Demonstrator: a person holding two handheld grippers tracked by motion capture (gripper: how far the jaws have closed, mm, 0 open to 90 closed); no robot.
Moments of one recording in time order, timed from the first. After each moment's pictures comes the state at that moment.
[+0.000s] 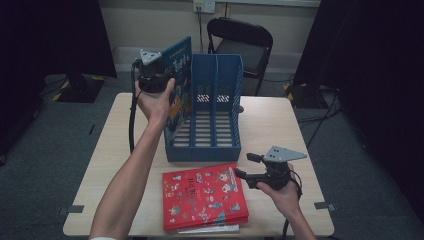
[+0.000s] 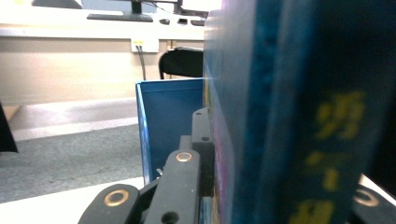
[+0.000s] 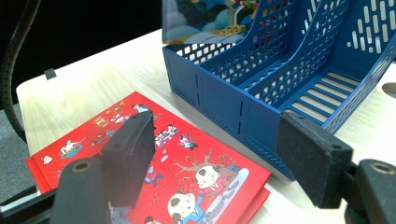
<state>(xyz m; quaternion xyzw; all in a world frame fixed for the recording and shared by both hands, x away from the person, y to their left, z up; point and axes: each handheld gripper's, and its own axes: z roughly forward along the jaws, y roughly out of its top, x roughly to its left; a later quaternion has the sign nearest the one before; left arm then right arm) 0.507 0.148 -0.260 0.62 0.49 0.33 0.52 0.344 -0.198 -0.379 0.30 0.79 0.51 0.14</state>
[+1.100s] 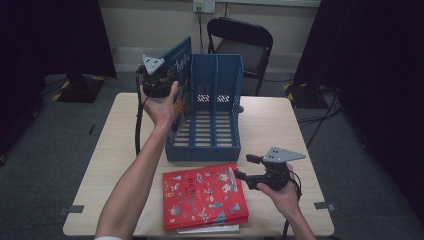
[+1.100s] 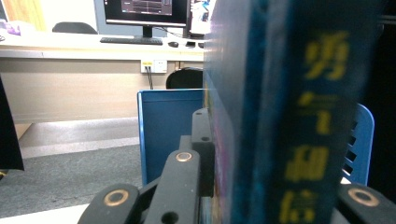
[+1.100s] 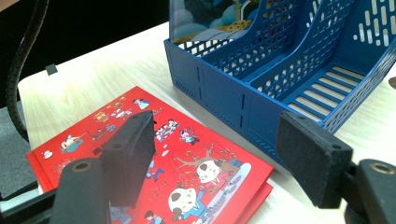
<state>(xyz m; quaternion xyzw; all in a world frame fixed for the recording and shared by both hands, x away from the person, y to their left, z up) 0.504 0.139 -0.273 0.59 0.48 0.37 0.54 0.345 -0.198 -0.384 0.30 0.80 0.51 0.13</state>
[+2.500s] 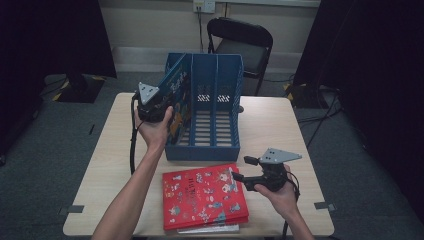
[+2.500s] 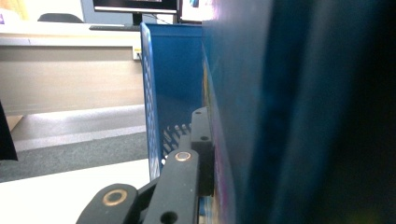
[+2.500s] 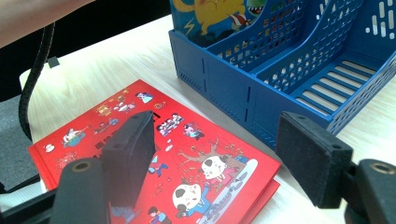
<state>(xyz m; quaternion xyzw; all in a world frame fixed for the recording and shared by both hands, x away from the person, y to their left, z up) 0.471 0.159 -0.335 0.61 0.47 0.35 0.54 0.345 -0.193 -0.388 0.30 0.80 0.50 0.13</state>
